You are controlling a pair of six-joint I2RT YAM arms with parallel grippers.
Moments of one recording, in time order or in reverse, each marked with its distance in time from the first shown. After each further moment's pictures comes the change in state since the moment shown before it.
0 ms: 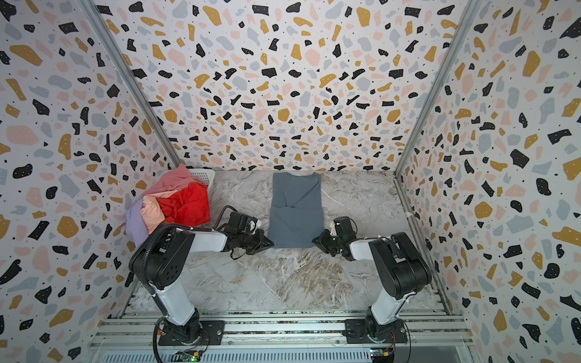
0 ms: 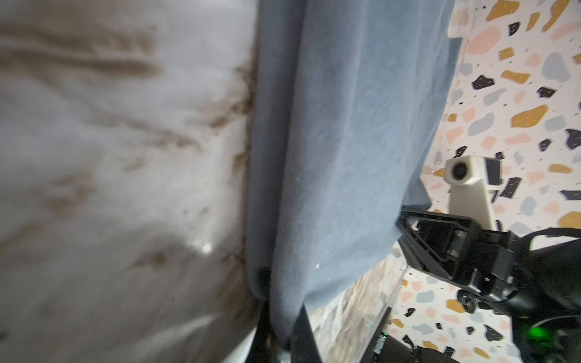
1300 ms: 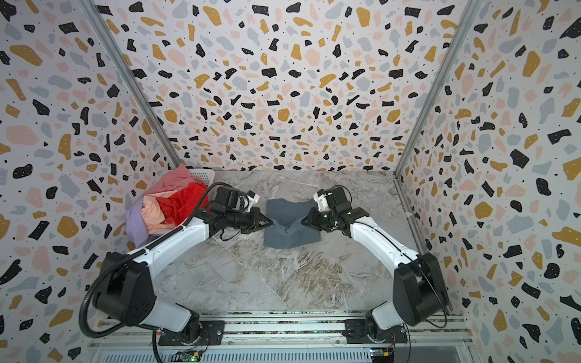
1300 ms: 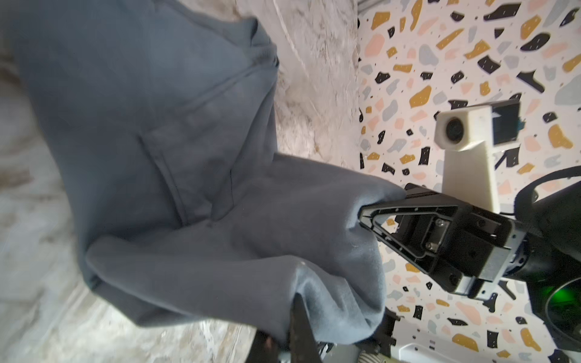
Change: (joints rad) left arm 0.023 -0.194 0.414 -0.465 0.035 0.130; right arm 0.069 -0.098 0.570 -0.623 -0.048 -0.319
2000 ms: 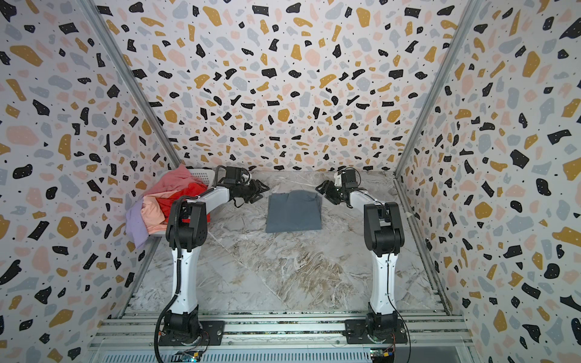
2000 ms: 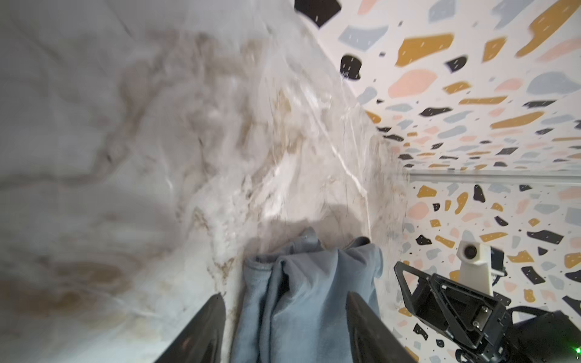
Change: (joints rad) left arm 0.214 0.718 0.601 0.159 -0.091 -0.085; right arm -0.275 0.557 0.355 0.318 -0.022 0.032
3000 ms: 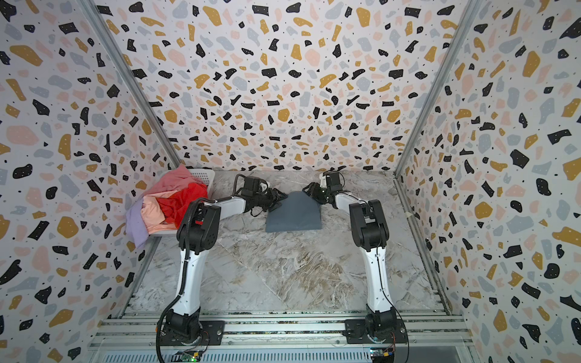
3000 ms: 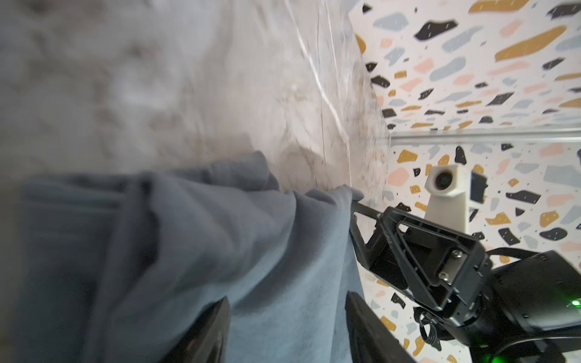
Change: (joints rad) left arm -0.143 0.016 -0.169 0.267 0.015 -0.174; right arm 0.082 0.219 0.157 0.085 0.042 0.025
